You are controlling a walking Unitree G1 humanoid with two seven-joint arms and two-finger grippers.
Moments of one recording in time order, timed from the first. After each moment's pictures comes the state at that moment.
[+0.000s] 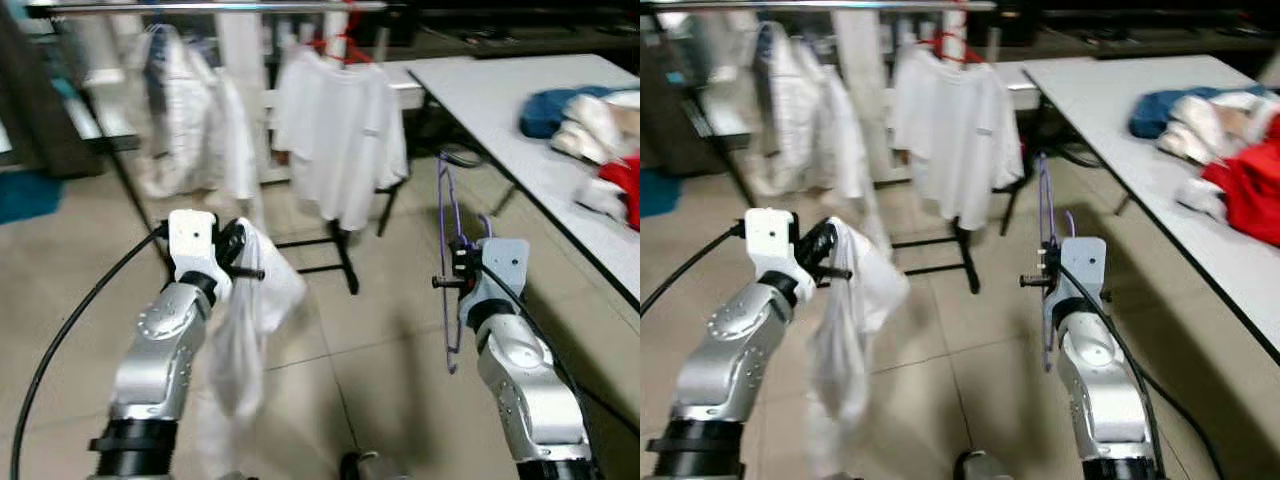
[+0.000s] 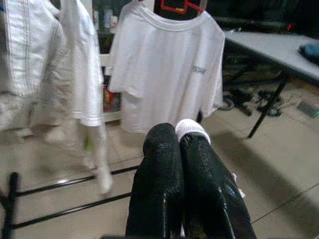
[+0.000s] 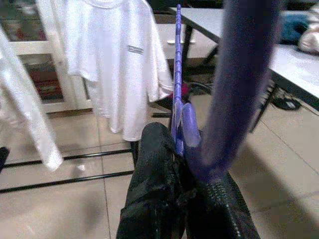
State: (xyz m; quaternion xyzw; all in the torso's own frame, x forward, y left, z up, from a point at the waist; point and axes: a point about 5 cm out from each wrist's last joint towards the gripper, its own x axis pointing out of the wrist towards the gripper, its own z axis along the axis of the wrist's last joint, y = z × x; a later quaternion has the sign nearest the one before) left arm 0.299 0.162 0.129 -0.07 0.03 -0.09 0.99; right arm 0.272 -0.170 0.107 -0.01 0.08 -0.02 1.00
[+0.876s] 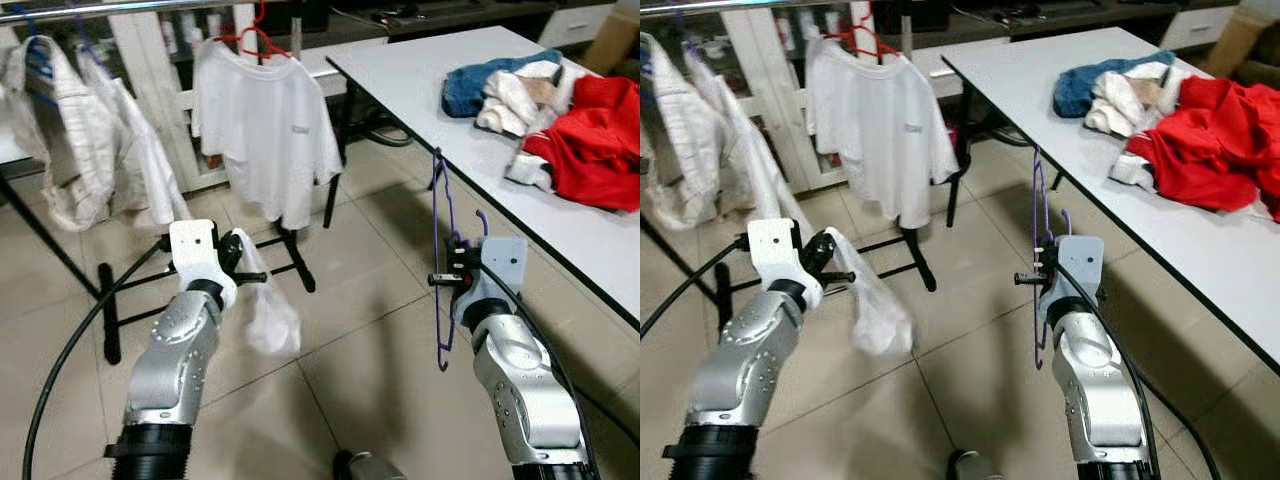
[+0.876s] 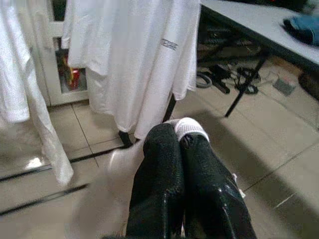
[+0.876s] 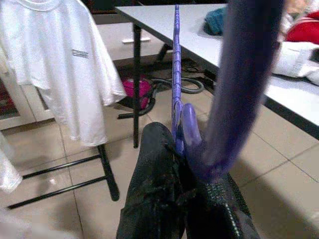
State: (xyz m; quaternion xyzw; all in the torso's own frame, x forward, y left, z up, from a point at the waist) left arm 0.295 0.160 0.115 -0.05 0.08 -0.05 0.99; right arm 0.269 -0.166 0.112 0.00 0.07 -0.01 1.00
